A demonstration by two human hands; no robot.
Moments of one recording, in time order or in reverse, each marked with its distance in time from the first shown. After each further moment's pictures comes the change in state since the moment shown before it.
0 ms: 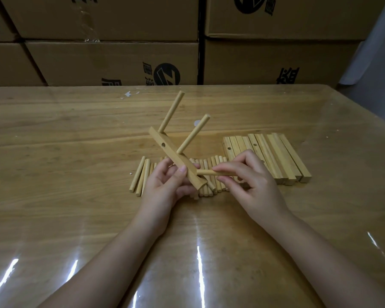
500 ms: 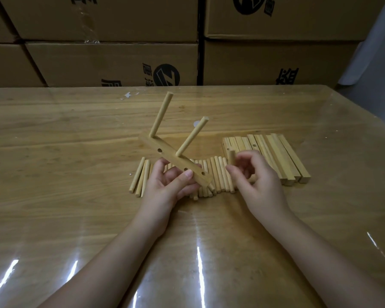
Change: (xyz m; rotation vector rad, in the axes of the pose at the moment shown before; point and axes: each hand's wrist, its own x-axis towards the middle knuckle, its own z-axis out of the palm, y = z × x) left_hand -0.001 -0.001 -0.001 0.001 -0.037 0.018; right_hand -0.001 -0.004 -0.001 0.067 0.102 0.287
